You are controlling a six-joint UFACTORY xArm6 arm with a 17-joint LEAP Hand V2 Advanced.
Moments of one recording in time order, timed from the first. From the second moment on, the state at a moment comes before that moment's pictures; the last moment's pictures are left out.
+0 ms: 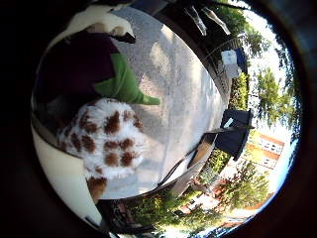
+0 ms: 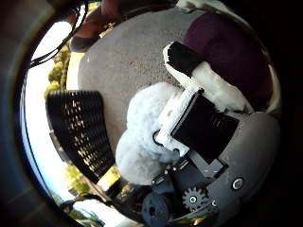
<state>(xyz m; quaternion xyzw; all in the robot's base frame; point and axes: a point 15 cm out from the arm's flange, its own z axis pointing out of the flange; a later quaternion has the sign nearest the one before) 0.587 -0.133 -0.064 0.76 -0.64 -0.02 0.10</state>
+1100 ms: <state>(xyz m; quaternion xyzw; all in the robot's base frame) 0.534 -0.153 0.145 0.74 -0.66 -0.15 -0.01</state>
